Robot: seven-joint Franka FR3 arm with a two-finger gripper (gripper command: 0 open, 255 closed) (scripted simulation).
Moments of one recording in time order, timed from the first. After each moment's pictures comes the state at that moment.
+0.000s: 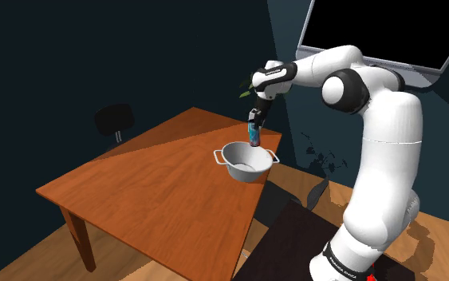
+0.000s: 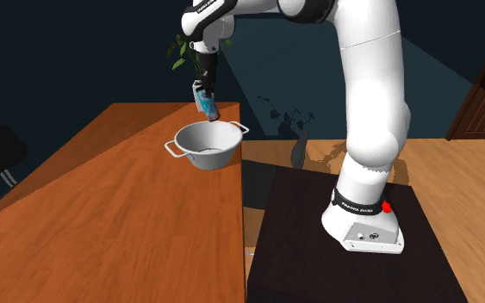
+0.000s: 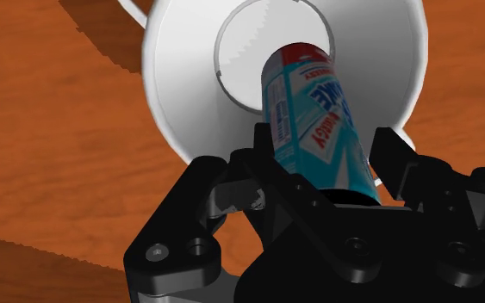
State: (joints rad) arm -0.34 0.38 -0.26 -1.63 0.12 2.00 -0.77
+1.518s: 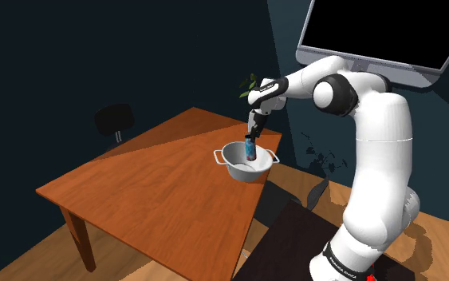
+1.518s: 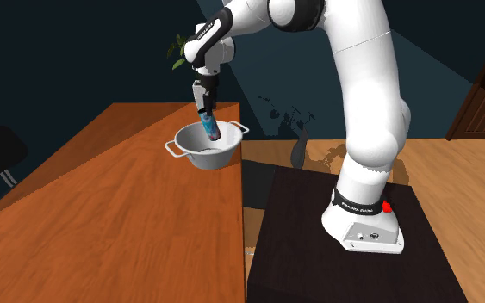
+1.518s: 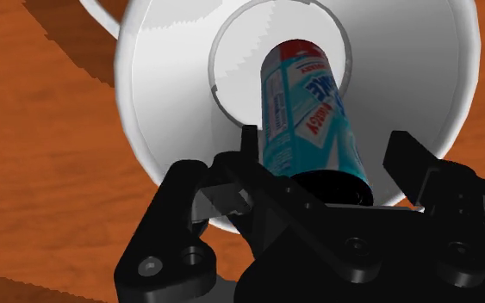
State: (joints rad) arm -0.35 0.47 -0.25 -1.72 0.15 2.17 -0.79
